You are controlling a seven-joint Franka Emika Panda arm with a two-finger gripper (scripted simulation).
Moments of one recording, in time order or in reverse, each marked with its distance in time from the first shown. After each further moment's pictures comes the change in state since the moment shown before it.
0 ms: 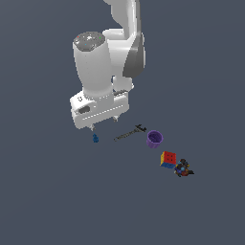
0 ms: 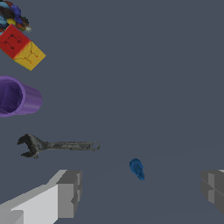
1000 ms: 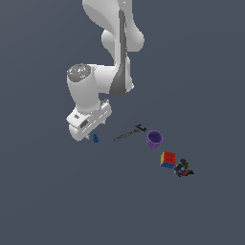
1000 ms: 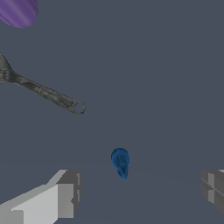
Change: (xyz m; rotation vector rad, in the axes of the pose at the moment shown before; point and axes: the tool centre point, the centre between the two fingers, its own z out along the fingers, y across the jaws) arm -0.053 0.032 0.085 0.010 -0.019 -0.426
